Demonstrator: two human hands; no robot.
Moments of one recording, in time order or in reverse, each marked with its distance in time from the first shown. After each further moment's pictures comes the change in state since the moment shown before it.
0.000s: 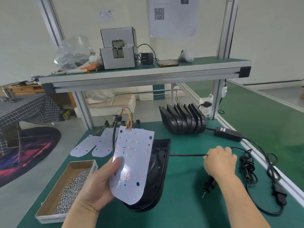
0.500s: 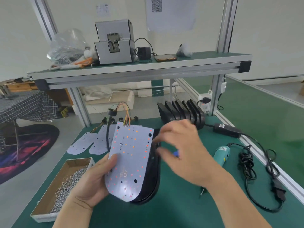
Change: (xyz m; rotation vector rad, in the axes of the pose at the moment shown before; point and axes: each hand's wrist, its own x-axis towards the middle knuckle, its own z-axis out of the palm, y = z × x) left_hand 0.000 0.005 0.000 0.060 0.122 -0.001; right_hand -0.071 -0.054 -0.105 0.710 0.319 -0.914
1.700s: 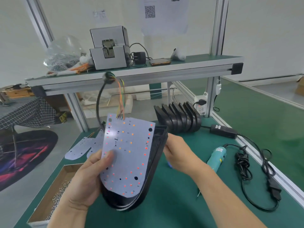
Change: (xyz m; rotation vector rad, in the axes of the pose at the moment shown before) left_hand -0.007 0.021 0.026 0.204 0.077 0.215; right_hand 0.011 0.047 0.044 0.242 -0.150 0.214
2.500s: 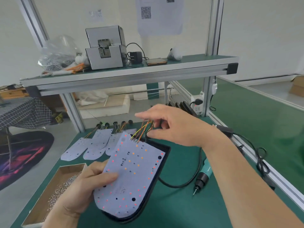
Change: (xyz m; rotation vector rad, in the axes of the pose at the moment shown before) left_hand -0.006 -0.005 -0.018 0.267 -0.211 -0.108; right_hand 0.024 -0.059 -0.080 0.027 -0.246 -0.163
